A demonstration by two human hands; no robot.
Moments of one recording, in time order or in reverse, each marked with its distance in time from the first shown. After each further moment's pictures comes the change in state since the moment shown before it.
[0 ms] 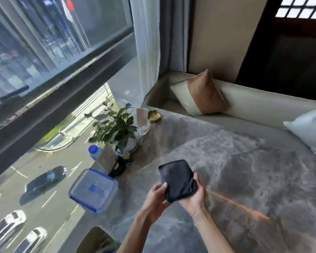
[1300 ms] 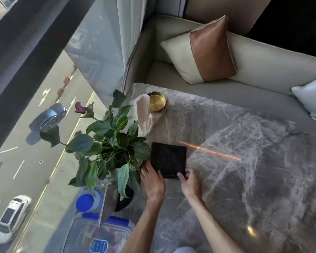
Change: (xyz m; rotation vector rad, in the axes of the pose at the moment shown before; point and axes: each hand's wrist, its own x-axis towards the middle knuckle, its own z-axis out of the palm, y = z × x) left_hand 0.230 0.127 -0.091 1.213 0.450 0.177; right_hand 0.244 0.049 0.039 -1.524 0.992 -0.124
